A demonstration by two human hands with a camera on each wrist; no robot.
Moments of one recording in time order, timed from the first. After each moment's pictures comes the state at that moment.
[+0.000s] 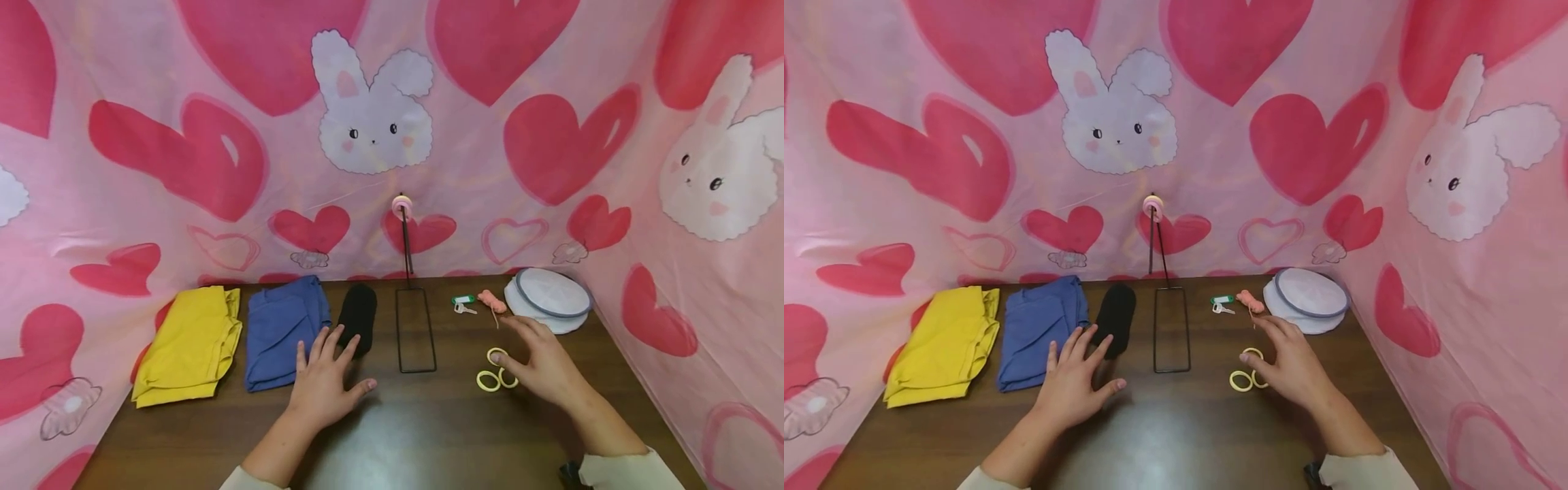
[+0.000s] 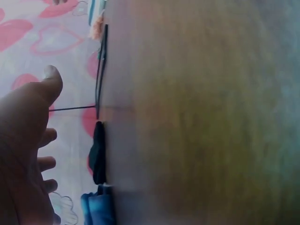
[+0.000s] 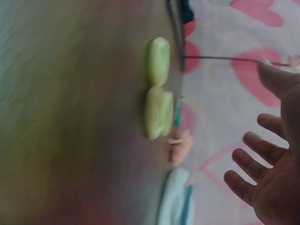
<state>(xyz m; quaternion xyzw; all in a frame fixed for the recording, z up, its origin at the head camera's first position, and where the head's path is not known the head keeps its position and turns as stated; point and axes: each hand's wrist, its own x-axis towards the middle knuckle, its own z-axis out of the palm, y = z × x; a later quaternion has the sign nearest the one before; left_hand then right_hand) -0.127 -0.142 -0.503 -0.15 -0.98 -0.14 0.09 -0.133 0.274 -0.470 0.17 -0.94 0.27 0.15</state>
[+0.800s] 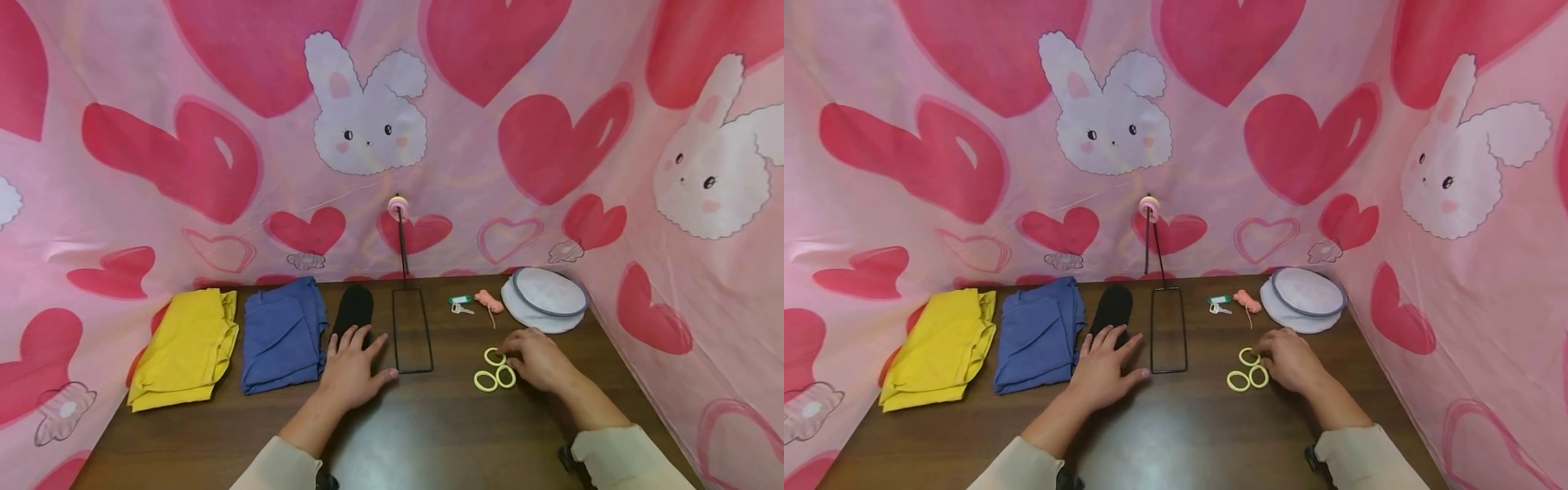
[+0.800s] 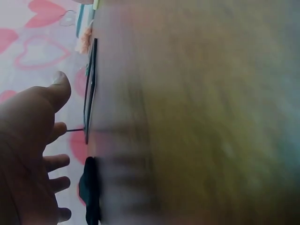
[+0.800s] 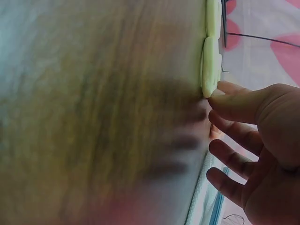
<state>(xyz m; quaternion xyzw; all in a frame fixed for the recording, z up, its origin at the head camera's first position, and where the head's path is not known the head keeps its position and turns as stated) -0.156 -0.097 -0.511 -0.18 -0.97 -0.14 0.03 -0.161 0.299 -0.500 0.23 -0.96 0.16 0.07</state>
